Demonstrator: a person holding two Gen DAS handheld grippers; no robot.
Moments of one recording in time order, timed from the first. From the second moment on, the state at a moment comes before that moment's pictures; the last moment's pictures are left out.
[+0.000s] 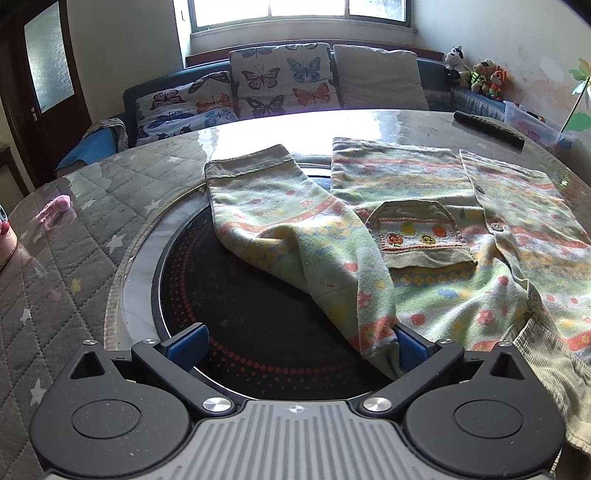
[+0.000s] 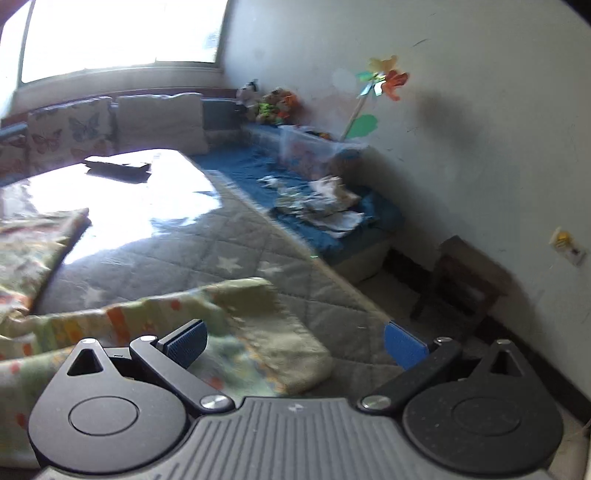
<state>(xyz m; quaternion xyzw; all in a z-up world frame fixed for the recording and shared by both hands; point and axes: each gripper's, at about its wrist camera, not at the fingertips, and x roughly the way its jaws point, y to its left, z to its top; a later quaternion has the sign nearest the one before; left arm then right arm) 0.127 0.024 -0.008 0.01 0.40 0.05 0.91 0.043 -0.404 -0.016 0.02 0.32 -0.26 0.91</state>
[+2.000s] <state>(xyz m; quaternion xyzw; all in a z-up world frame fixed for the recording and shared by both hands) 0.200 0.040 -0.005 0.16 0.38 0.20 0.89 0.070 -0.404 -0.033 -0.01 0.32 -0.25 0.91</state>
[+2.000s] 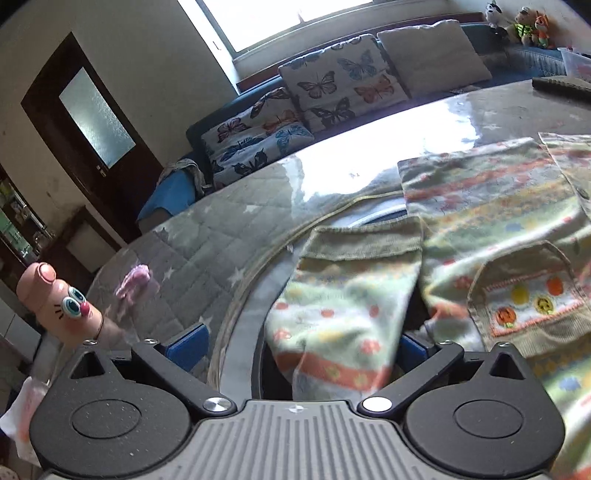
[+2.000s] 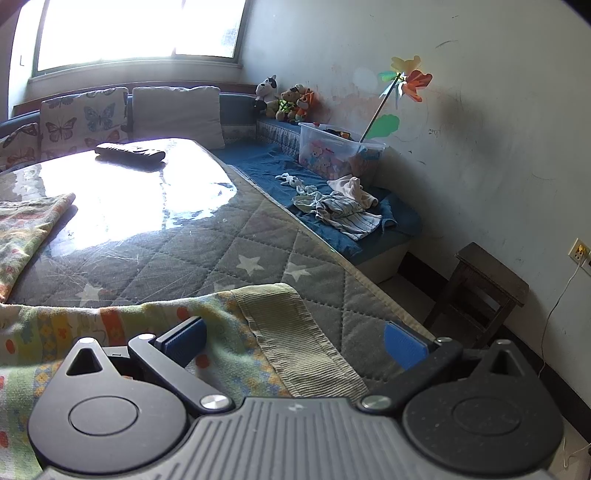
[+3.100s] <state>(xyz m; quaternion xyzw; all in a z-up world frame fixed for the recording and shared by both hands) 0.012 0.201 0.021 -0.08 0.34 0.41 0.84 0.099 -0.371 -0.035 -0.06 0.33 -0.21 0.92</state>
